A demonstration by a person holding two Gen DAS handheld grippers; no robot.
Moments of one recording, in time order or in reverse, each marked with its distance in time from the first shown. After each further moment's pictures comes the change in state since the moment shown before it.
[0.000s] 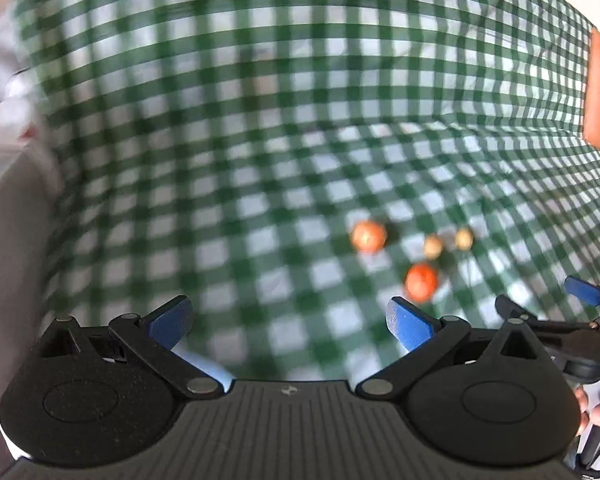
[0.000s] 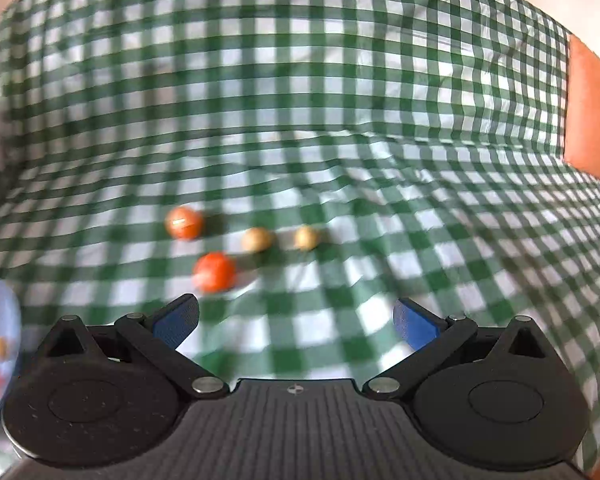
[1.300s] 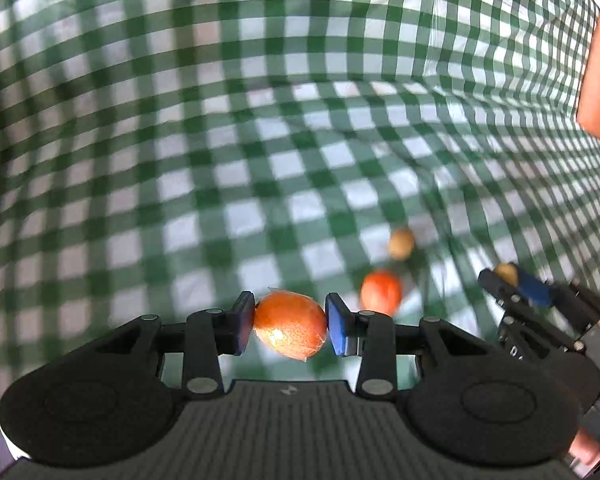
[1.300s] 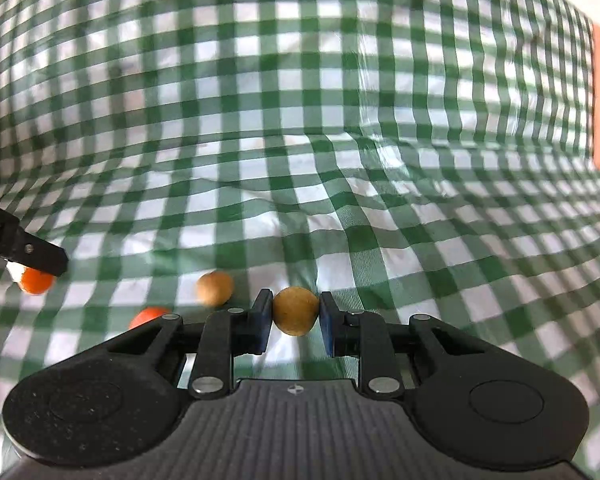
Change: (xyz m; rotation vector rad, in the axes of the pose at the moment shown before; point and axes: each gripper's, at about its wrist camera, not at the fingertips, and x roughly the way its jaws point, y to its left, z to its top) left arm 0.052 -0.035 0.018 -0.024 0.171 -0.072; right arm 0.051 -0.008 0.013 -0.045 -0.028 0.066
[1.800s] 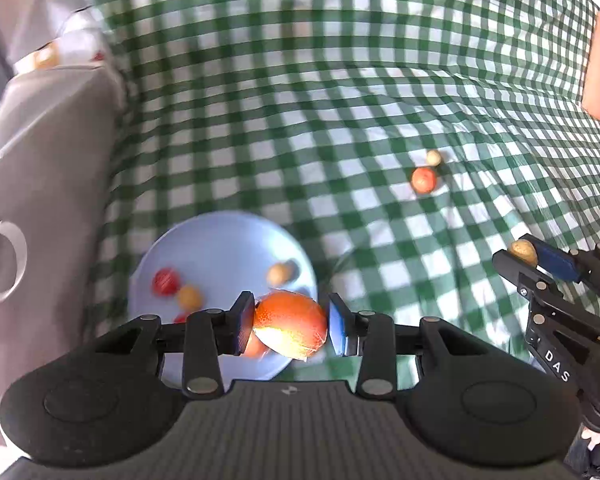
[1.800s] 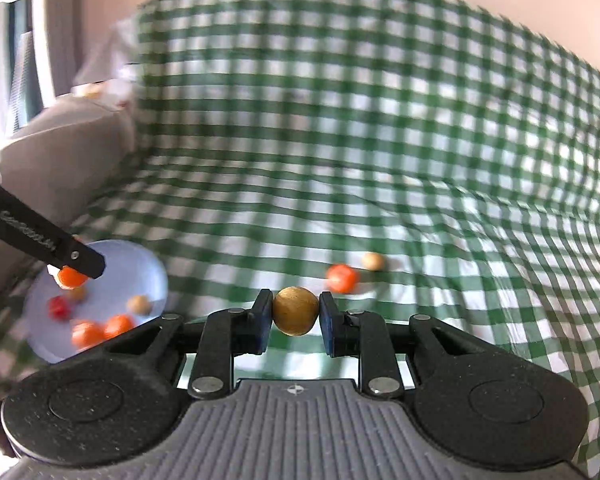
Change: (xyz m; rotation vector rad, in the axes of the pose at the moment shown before) left arm -0.173 0.073 -0.139 -0.040 -0.011 0.107; right arm -0.188 0.107 -0.030 -0.183 -0.049 0.216
